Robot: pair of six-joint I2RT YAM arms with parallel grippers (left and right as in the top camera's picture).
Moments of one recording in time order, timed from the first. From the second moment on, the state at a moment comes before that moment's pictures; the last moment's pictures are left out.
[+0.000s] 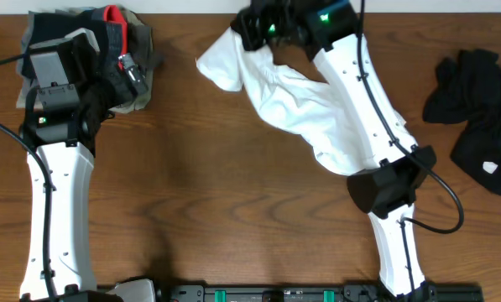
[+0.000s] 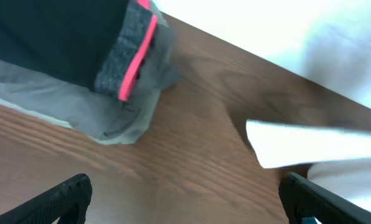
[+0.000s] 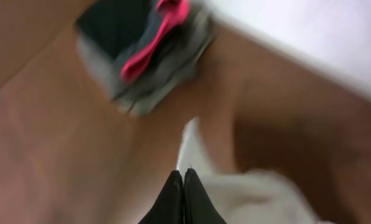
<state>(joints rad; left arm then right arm) 0.16 1.41 1.34 -0.65 0.17 -0.30 0.49 2.32 2.59 -1.08 -0.46 0.03</state>
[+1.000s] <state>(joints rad) 0.05 1.44 1.34 -0.57 0.18 -0.09 0.33 2.19 2.59 -1.29 -0.40 -0.19</state>
